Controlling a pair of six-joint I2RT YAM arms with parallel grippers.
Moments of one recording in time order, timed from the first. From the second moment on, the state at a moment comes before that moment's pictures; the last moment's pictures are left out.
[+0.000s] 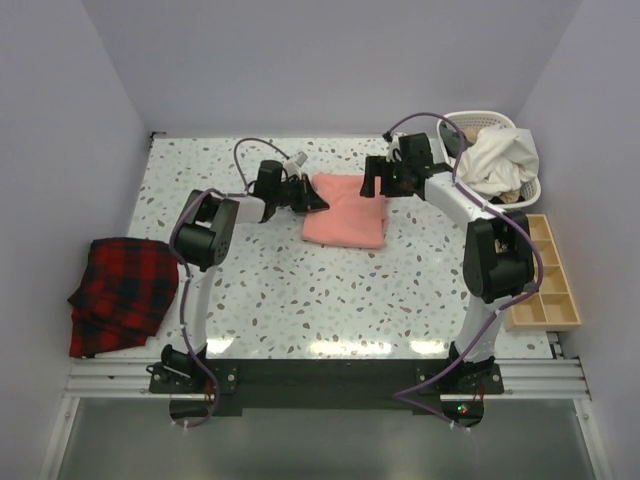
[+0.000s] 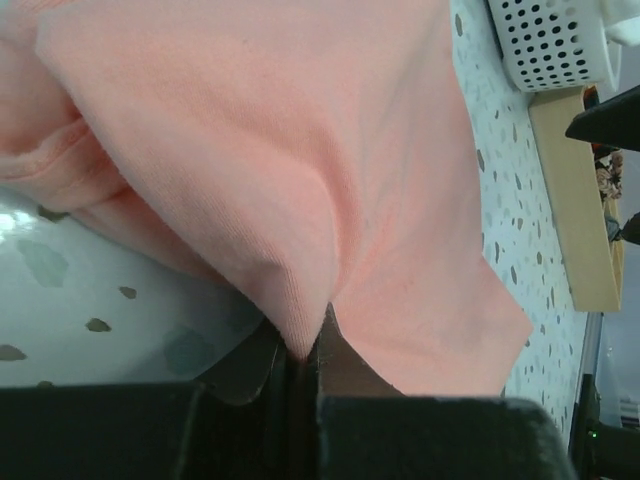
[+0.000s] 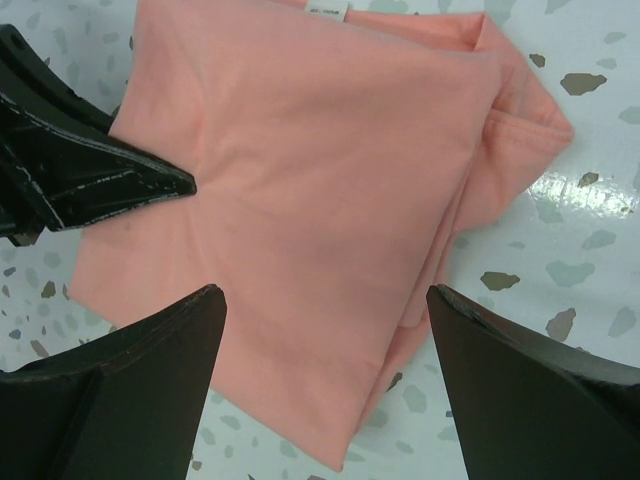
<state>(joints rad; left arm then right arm) -0.33 2.31 1.40 0.41 0.69 -0.56 0.26 1.89 1.46 -0.37 -0.21 0.21</state>
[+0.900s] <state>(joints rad) 0.28 2.58 2.31 -0.57 0.32 0.01 0.26 1.91 1.47 -0.37 -0.23 0.20</state>
